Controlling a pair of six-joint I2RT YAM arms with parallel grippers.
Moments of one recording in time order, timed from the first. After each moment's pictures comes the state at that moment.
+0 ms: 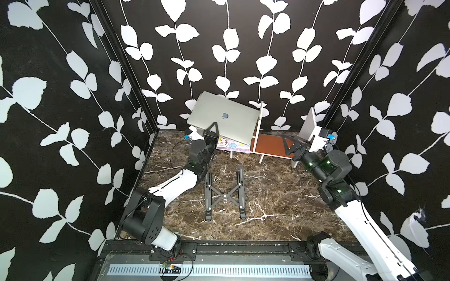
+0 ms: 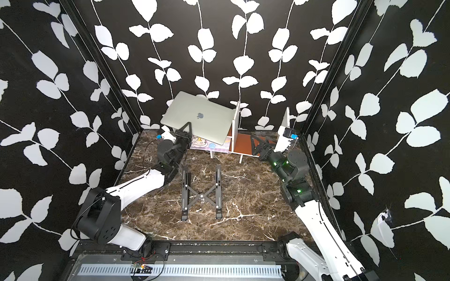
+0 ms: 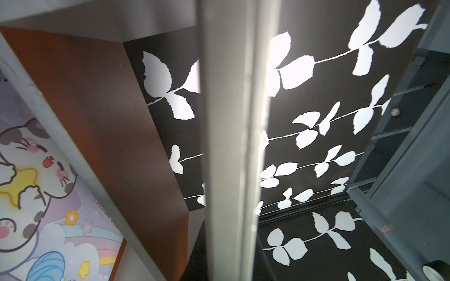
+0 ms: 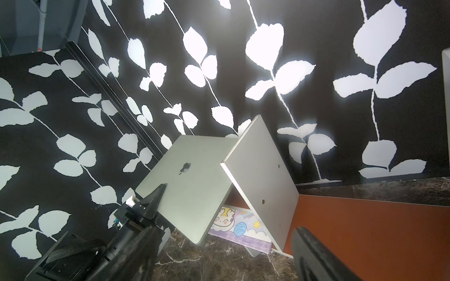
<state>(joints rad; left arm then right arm) -0.50 1.49 0.97 0.70 -0.18 -1.33 0.33 0.91 0.93 0.08 -0.14 0.58</state>
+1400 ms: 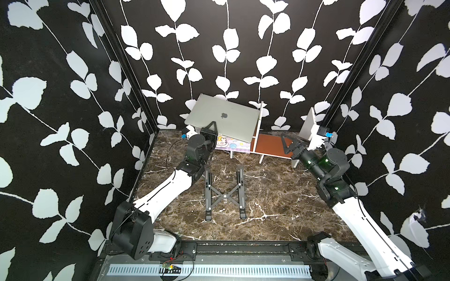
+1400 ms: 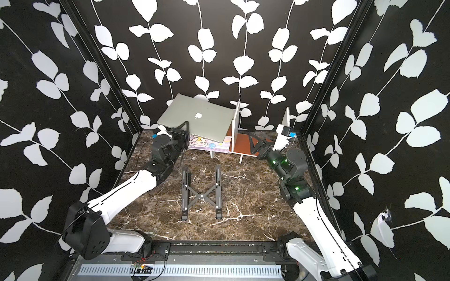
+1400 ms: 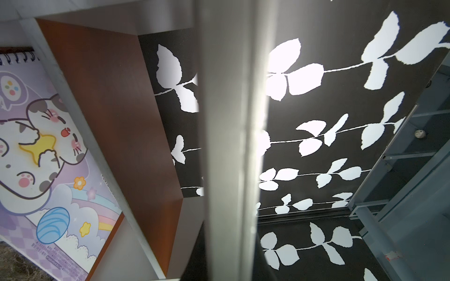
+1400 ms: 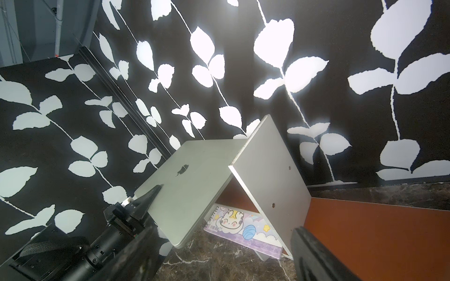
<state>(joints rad) -0.54 1.36 1.05 0.39 -0.23 -1.44 0.32 0.95 0.93 0.14 -0.18 0.61</state>
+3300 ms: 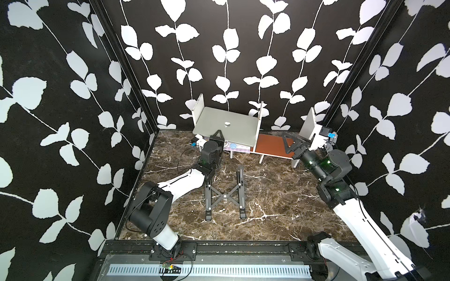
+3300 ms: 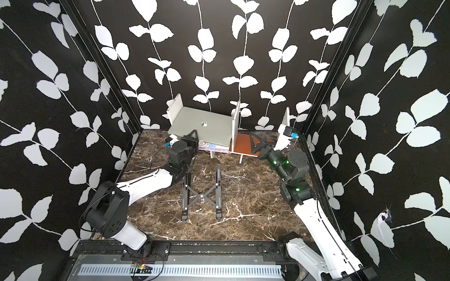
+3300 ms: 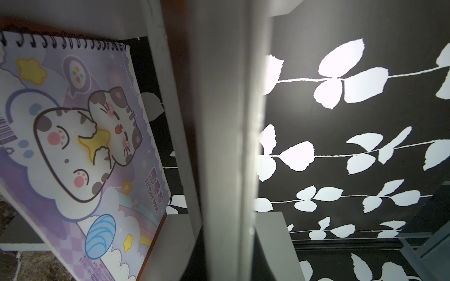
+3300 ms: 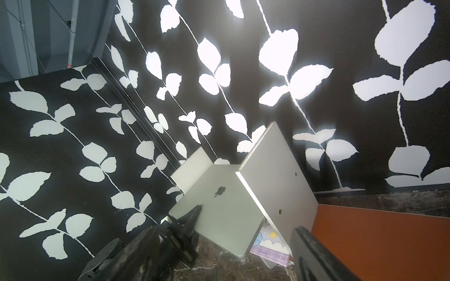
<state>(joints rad) -0.58 1.60 0.99 0.61 -0.37 -1.47 0.32 0.93 0.92 0.17 -0.19 0.63</state>
